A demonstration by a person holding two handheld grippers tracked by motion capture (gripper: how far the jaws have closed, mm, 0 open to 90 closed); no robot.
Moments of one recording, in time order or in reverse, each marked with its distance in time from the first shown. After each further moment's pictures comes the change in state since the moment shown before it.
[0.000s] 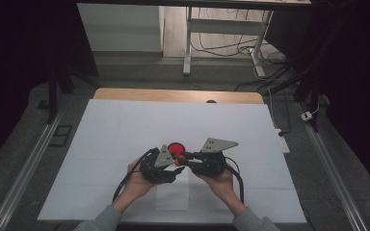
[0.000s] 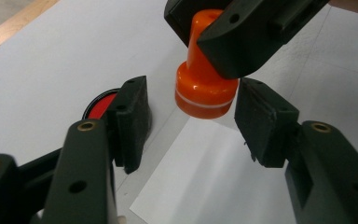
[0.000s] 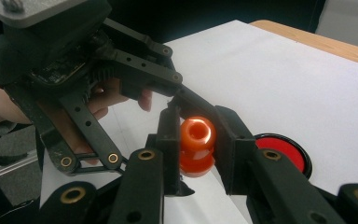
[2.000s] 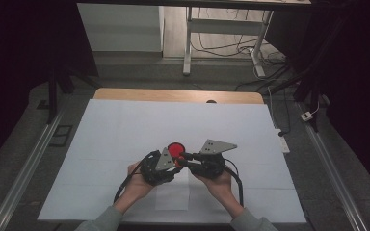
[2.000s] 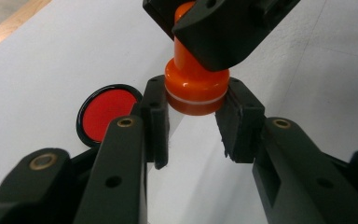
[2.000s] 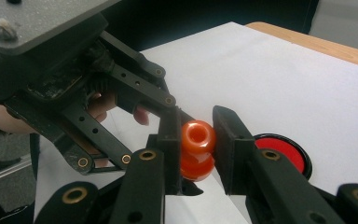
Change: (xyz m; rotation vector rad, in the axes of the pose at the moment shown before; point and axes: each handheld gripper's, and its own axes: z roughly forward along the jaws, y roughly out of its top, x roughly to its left) left arm -0.004 -0.005 0.003 0.014 0.001 0.048; right arm 0.004 -0.003 0.003 -0.015 -0.024 0.003
